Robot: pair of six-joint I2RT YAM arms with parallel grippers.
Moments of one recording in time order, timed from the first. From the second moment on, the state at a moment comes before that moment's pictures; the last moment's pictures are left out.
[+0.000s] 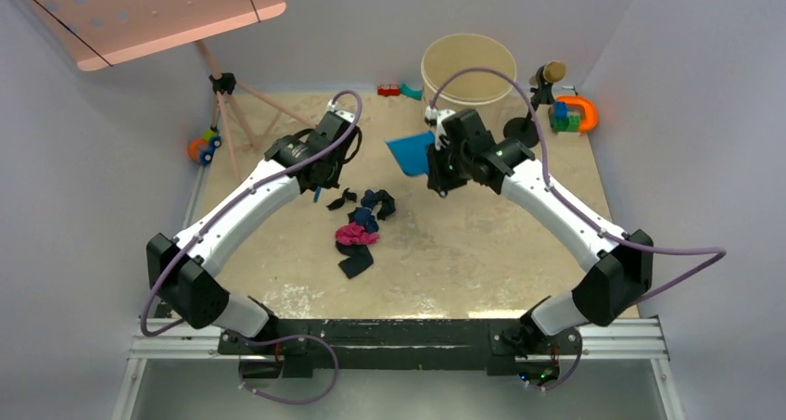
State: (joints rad) left arm -0.61 1.45 1.40 -0.96 -0.45 -0.22; right arm 0.58 1.51 1.48 -0.74 -0.05 0.23
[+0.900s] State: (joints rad) left arm -0.52 1.83 1.71 -1.04 -0.39 -0.07; right arm 0.84 1.66 1.17 -0.87 0.15 0.16
